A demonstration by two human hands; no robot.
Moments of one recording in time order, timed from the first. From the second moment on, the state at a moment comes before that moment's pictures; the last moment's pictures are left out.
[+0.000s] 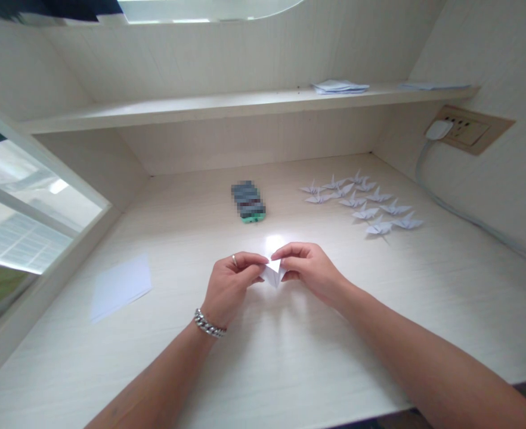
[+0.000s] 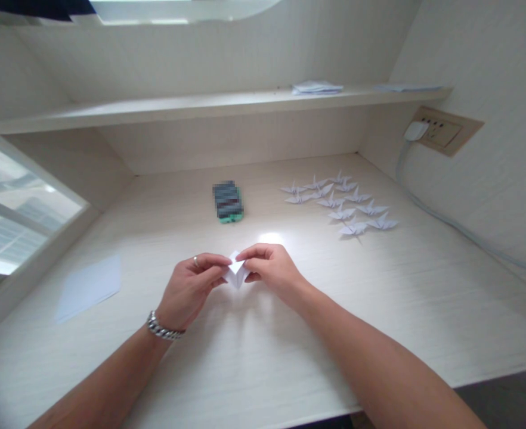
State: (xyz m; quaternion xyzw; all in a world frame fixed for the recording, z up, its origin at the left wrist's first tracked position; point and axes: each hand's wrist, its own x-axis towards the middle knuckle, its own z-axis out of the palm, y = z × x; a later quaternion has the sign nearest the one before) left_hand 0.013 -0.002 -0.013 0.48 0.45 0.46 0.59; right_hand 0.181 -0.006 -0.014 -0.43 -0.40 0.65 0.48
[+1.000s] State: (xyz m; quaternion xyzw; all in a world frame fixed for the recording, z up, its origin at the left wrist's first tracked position) left_hand 0.012 -0.003 -0.011 0.61 0.48 0.41 0.47; right_hand 0.180 -0.007 -0.024 -0.44 -0.60 0.49 0.46
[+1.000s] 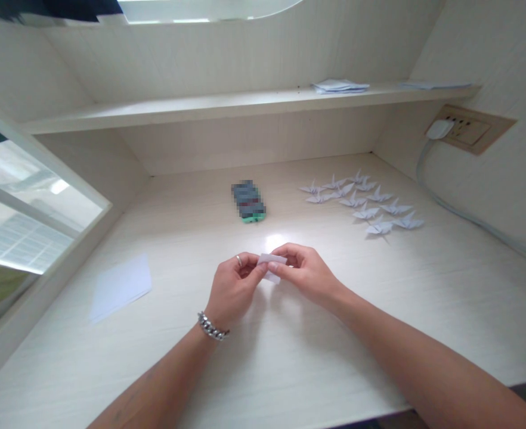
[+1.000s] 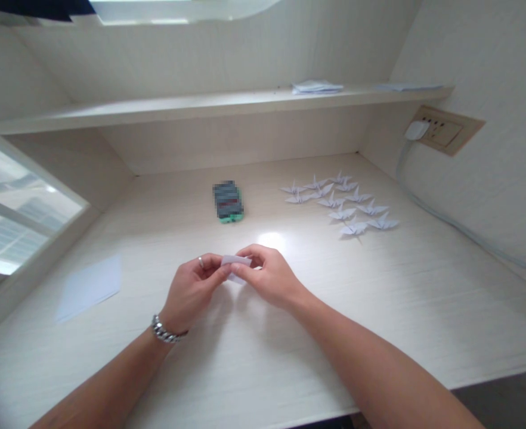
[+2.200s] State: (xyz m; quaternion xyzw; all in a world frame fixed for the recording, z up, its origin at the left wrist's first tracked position) left_hand 0.007 -0.003 -0.002 0.67 0.49 0.35 0.44; right_hand 0.187 -0.003 -0.021 -0.48 -0.59 0.49 0.43
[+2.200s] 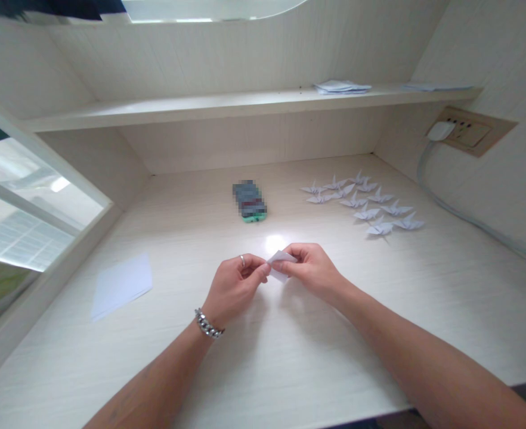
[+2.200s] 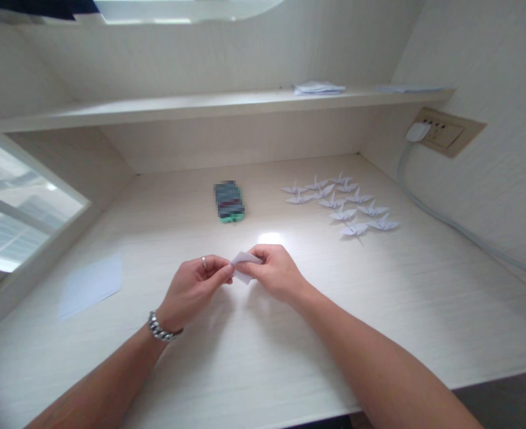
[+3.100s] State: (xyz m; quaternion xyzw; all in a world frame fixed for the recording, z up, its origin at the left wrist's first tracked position) left_hand 0.006 -0.003 0.000 0.62 0.49 0.41 0.46; right_hand 0.185 -0.010 -0.014 -0.43 -0.61 0.46 0.48
